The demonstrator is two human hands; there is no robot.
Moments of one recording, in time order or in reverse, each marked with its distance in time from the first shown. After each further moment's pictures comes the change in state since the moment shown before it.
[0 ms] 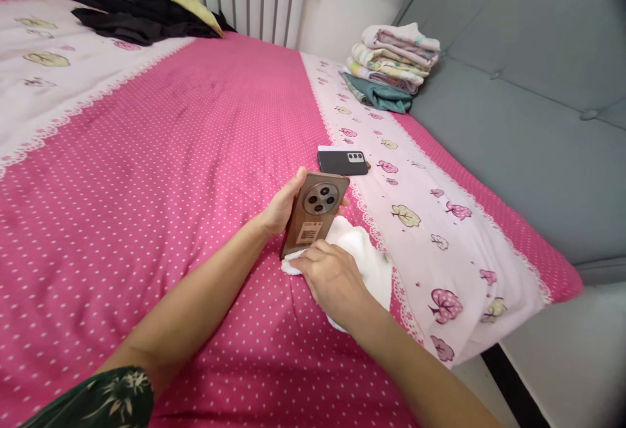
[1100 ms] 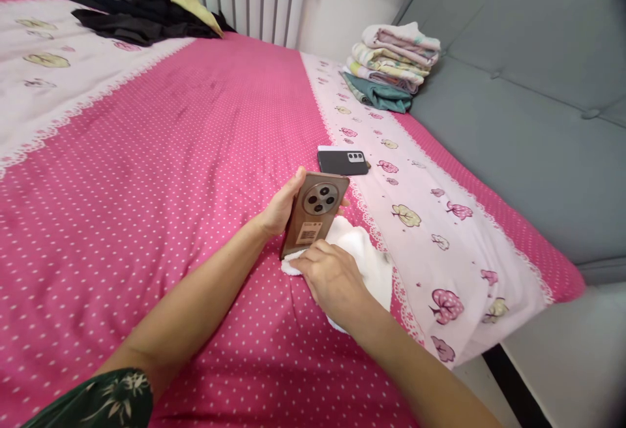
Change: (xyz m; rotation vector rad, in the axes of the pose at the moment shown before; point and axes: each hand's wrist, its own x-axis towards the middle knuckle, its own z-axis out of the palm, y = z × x) left_hand -0.001 0.000 0.001 0.006 0.019 -0.014; right_hand -0.001 0.001 0.001 0.010 0.056 -0.027
